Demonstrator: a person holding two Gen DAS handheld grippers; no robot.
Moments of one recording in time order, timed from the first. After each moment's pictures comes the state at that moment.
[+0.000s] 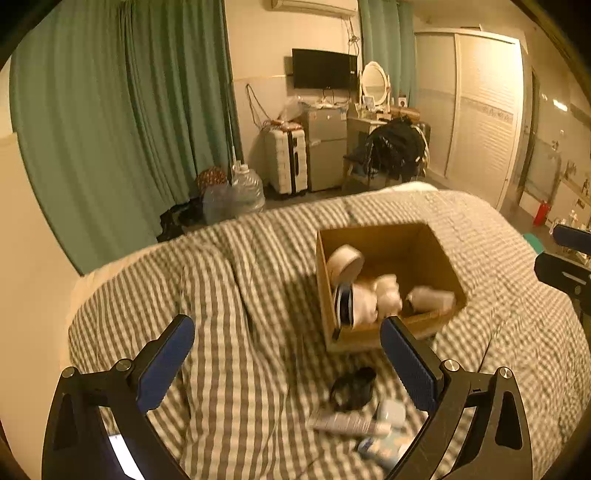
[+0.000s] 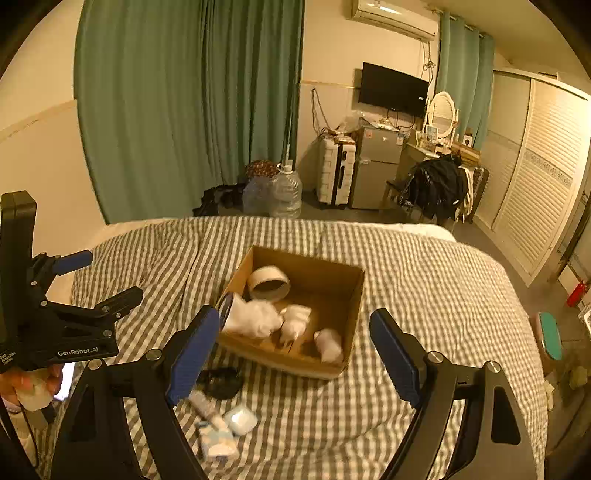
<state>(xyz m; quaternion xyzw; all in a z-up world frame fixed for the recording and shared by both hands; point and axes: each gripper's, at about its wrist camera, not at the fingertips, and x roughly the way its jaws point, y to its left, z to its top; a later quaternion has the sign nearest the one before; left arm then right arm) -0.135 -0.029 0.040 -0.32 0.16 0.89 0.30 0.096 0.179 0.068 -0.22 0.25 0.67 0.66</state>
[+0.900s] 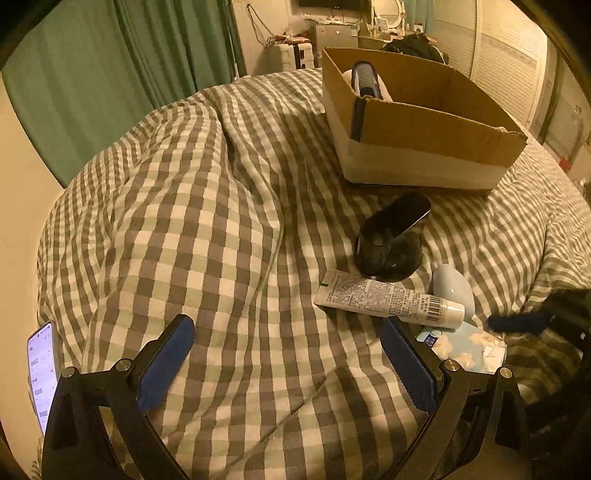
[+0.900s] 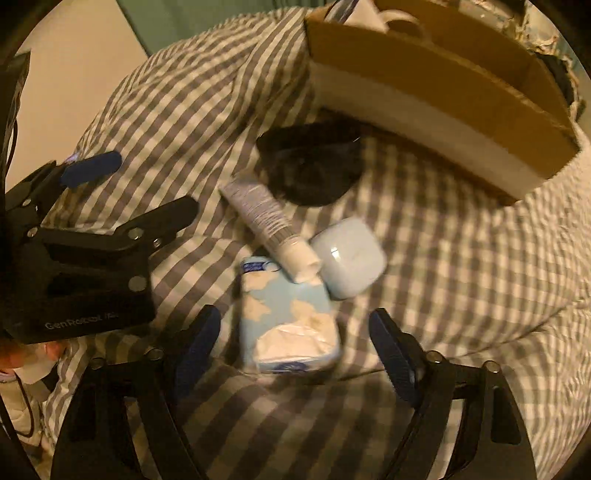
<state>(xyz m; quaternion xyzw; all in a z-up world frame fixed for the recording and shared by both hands) -0.116 -0.045 -0.135 -0.44 0.22 0.83 0.26 0.000 0.184 -0.181 -0.39 0.43 0.68 0.45</state>
